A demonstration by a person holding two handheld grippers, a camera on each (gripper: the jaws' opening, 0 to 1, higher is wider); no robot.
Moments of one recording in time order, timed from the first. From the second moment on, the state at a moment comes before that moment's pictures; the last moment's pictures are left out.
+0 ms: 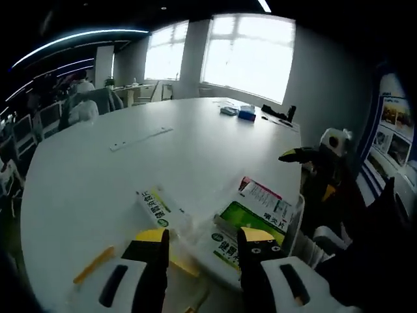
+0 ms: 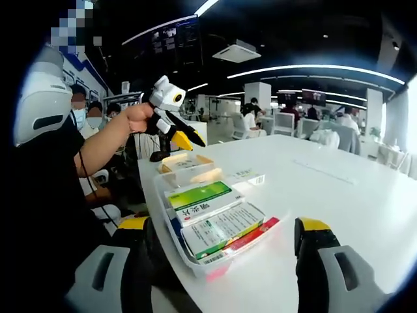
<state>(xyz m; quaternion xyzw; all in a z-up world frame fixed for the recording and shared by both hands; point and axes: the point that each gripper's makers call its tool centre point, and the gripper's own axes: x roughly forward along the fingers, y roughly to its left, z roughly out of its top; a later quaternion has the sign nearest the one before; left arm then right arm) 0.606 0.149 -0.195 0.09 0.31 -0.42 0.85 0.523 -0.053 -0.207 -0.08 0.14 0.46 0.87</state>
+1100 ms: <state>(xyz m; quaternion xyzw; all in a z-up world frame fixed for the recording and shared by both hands) 0.708 0.108 -0.254 0.11 0.43 -0.33 0.83 0.503 -0.045 -0.210 -0.10 0.15 0.49 0.85</state>
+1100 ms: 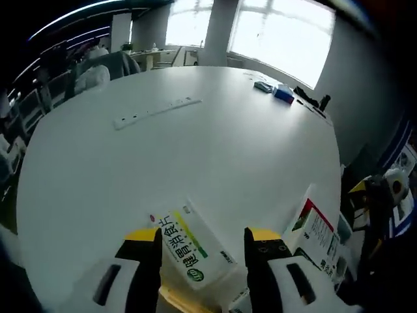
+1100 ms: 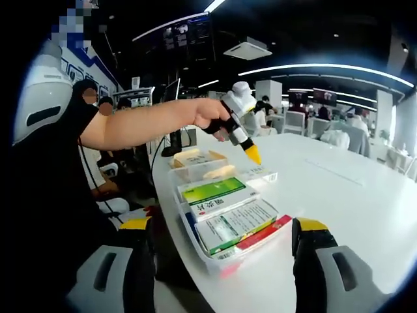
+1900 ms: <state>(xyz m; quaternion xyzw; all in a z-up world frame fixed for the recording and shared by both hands) 0.731 0.118 -0.299 0.05 0.50 -0.24 0.83 0.472 -0.033 -0.227 -0.10 0.16 0.55 0.82</state>
